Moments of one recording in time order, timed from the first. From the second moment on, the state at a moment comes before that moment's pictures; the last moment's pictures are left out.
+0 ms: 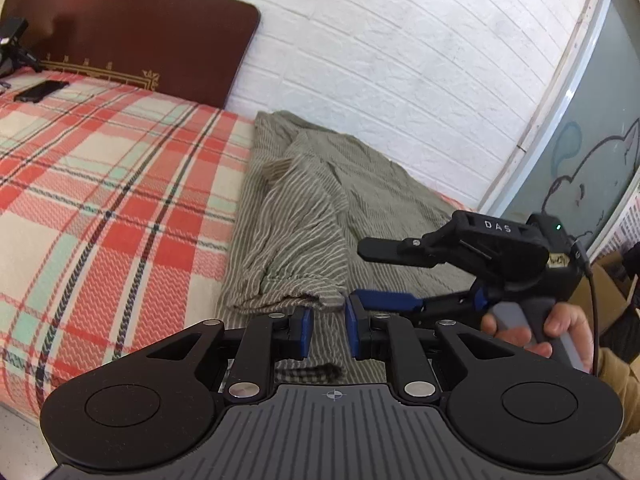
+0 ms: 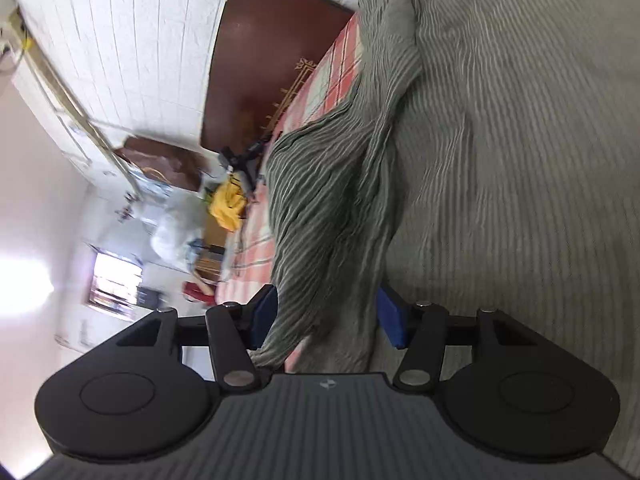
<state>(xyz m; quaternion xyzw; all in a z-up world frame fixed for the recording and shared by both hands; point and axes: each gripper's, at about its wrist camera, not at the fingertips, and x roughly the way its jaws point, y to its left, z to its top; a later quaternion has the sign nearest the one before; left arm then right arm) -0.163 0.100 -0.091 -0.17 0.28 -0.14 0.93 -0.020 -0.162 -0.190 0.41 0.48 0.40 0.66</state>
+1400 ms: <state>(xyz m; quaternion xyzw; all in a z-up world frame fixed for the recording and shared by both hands) -0.094 0.147 -0.102 -0.19 0.32 -0.21 0.90 -0.029 -0.174 -0.161 0.38 0.45 0.40 0.71</state>
